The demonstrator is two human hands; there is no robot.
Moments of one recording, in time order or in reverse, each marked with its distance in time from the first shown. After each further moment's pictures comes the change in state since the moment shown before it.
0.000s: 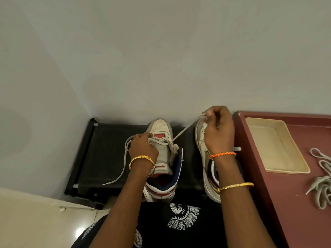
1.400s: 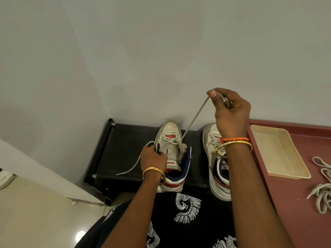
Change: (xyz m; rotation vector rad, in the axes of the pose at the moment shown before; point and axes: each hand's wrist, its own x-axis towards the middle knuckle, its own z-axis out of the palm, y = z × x) left_hand -0.044 -0.013 -0.003 -0.218 0.089 -0.174; right_hand 0.004 -0.070 -0.010 0.150 -0.040 -0.089
